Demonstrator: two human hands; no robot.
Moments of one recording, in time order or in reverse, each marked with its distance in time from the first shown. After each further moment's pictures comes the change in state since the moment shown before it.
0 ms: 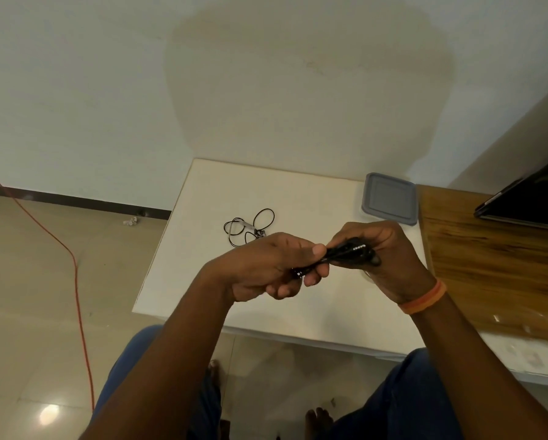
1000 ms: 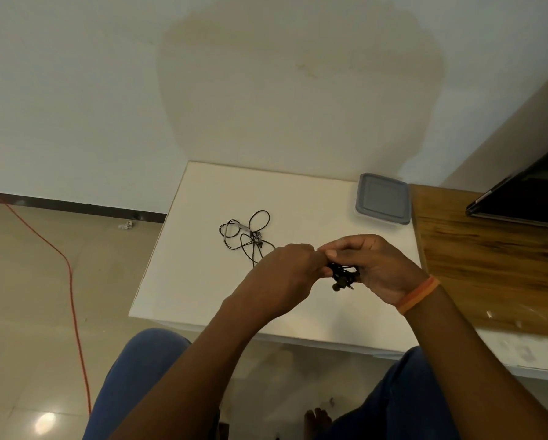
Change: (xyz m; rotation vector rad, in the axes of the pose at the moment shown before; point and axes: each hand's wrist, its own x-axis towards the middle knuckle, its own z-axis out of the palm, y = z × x) left_hand 0.027 -0.021 0.029 1.232 0.412 0.207; right_hand -0.007 0.012 -0.009 0.087 0.094 0.559
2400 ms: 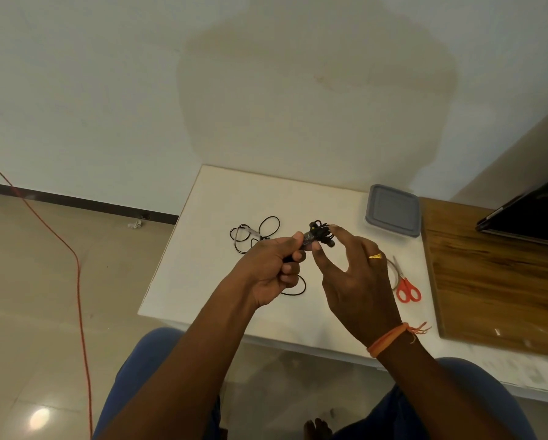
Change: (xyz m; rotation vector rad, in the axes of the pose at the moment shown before) left_hand 0.003 -0.040 -0.001 -1.710 0.059 -0.621; right_hand -0.003 0.031 0.052 -1.439 0.629 -0.803
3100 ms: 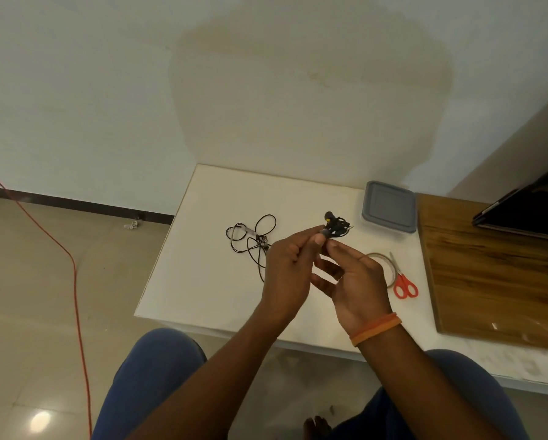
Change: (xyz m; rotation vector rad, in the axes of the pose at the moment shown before) left_hand -0.004 -0.034 0.038 0.592 0.284 0.750; right_hand 0.027 -0.026 -0.025 1.611 -0.003 1.365
